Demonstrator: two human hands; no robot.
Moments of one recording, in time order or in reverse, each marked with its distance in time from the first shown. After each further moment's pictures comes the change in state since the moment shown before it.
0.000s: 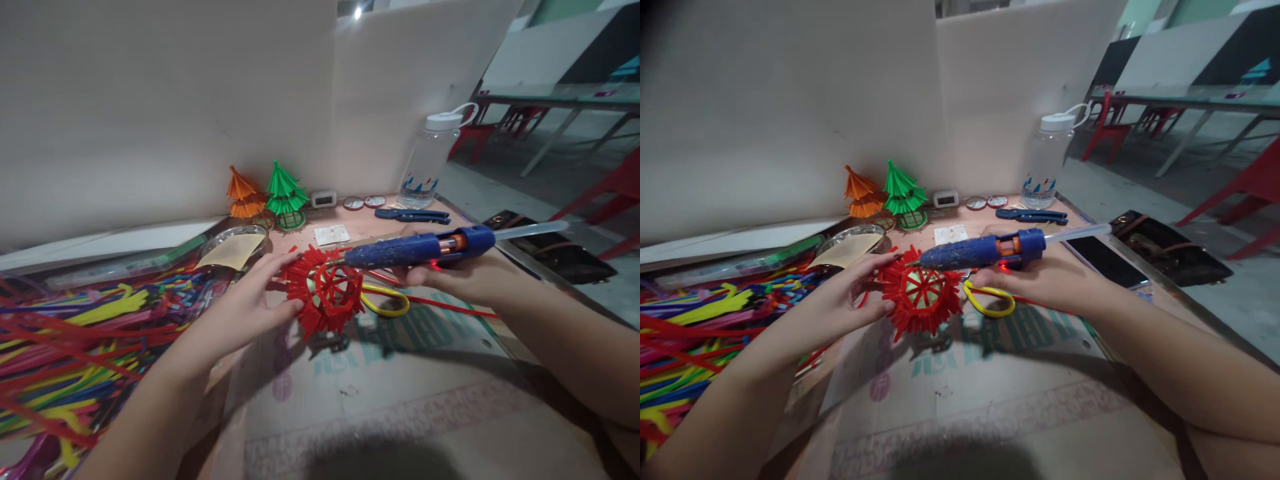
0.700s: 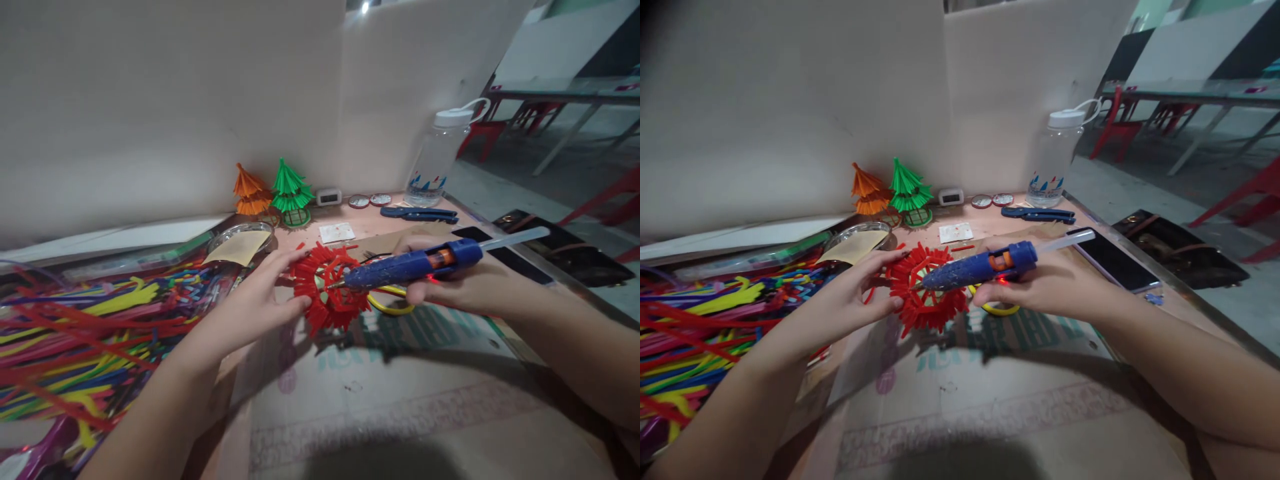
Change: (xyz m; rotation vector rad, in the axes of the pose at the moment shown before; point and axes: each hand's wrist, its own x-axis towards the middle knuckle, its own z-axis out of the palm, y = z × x) left_hand -0.001 0.009 0.001 0.062 0.004 0.013; right_hand -0.006 0.018 0.000 -0.099 -0.151 -0.031
